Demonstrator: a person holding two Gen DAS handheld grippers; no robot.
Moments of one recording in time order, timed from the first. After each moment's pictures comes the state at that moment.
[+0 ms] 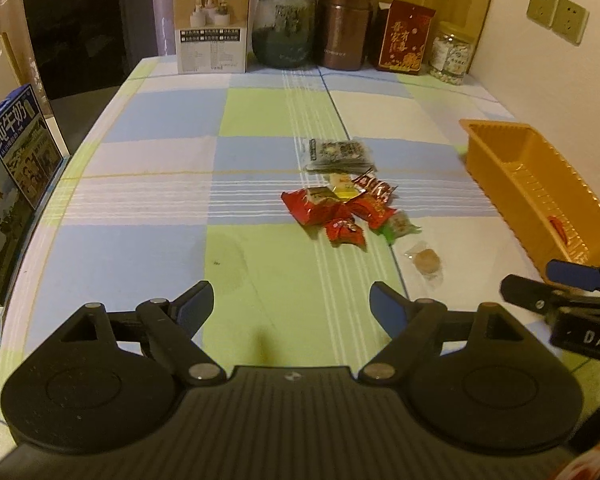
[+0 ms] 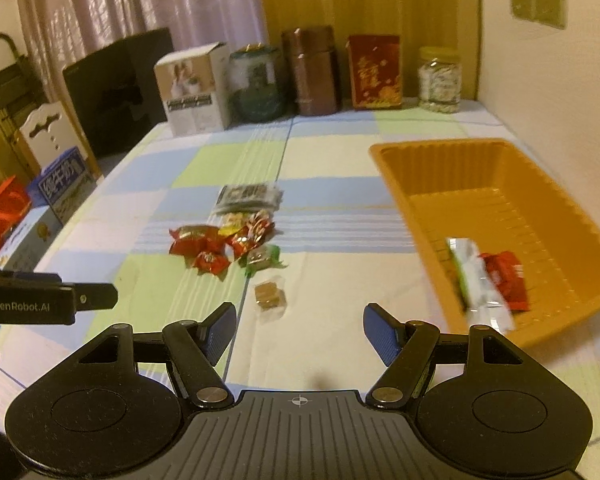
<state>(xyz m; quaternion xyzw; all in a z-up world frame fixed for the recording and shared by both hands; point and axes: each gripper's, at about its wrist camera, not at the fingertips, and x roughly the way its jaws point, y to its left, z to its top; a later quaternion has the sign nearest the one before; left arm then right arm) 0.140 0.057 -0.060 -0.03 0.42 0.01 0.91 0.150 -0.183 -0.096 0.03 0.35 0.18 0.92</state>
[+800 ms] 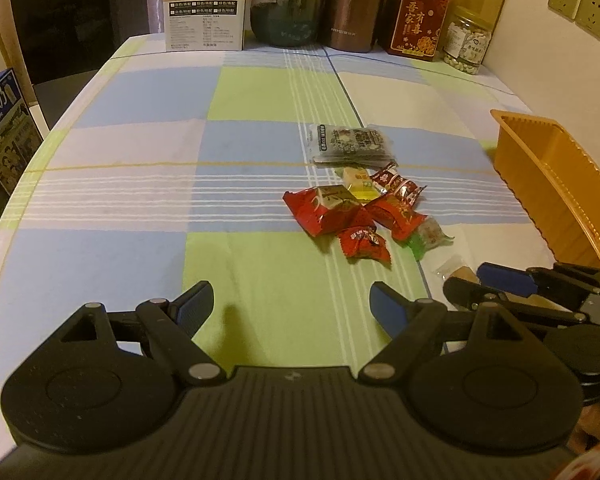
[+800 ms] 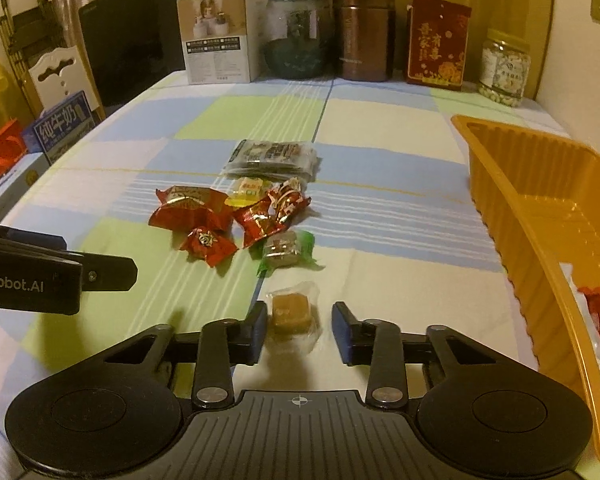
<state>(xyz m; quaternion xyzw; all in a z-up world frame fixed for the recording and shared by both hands) 0.187 0.065 -0.100 -0.04 0.43 0.01 0.90 0.212 -0.128 -0.153 -0.04 0.36 0.21 0.91</state>
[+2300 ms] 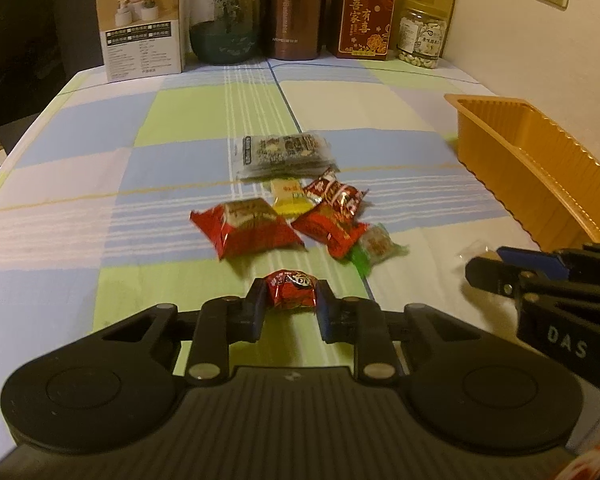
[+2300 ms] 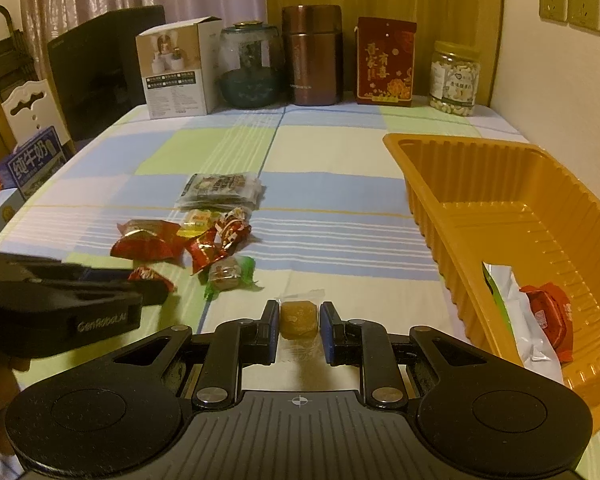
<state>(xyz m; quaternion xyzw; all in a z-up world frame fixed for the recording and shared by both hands) 0.202 0.015 -0.122 0.00 0.40 -0.03 0.92 0.203 -0.164 -0.136 0.00 0.34 0.17 0.93</state>
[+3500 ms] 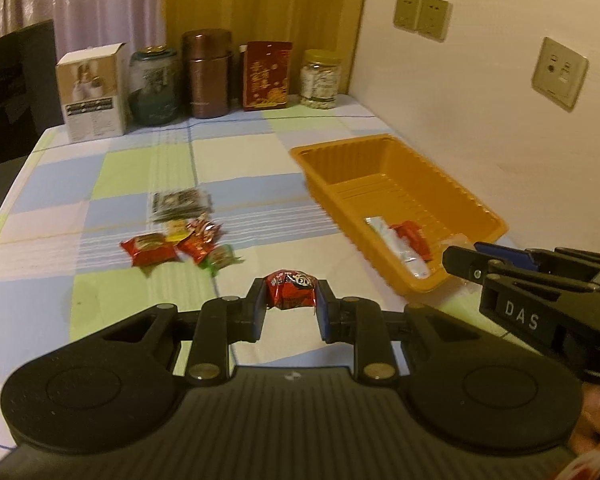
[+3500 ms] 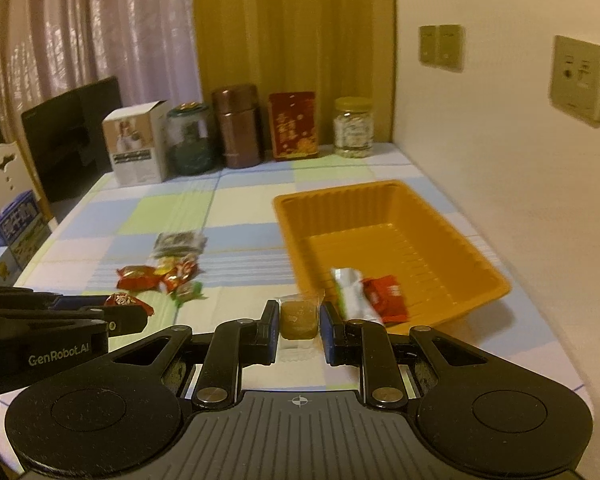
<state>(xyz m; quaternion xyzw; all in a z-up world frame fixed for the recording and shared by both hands) 0.096 -0.081 -0.010 0.00 0.36 -0.10 0.93 0.084 -0.261 -0.040 0.04 0.29 0.08 0.95</state>
